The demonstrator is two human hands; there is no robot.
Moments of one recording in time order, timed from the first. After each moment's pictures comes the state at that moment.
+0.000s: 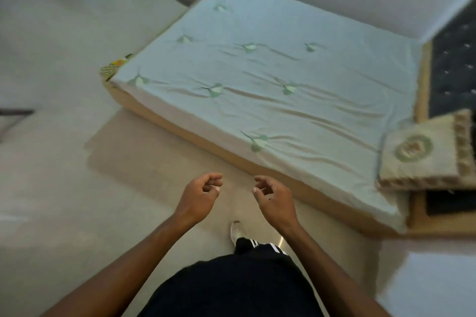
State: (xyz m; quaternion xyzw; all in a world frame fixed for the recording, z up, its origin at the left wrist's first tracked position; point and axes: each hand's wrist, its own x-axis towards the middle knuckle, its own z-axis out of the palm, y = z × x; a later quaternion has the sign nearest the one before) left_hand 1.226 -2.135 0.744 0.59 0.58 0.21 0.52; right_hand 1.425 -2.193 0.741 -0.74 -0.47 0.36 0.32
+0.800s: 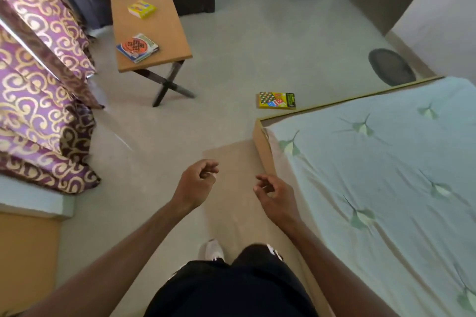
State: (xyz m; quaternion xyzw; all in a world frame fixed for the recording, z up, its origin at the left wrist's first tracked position) left_hand 0.809 -1.773 0.747 0.31 0.77 0.42 0.36; right_hand 1.012 -1.687 0.748 -0.49 -0.72 0.46 0.16
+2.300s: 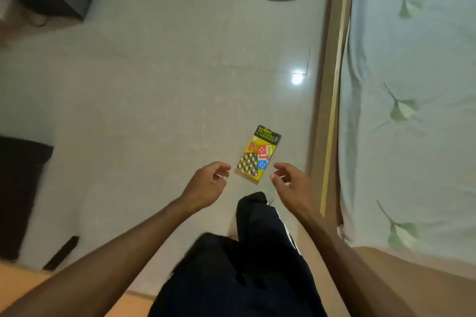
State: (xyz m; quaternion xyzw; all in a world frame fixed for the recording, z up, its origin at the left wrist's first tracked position) left_hand 0.458 -0.738 0.627 0.68 0.54 -0.06 0.49; right_hand 0.652 -0.871 0.600 -0.80 -0.26 0.42 0.33
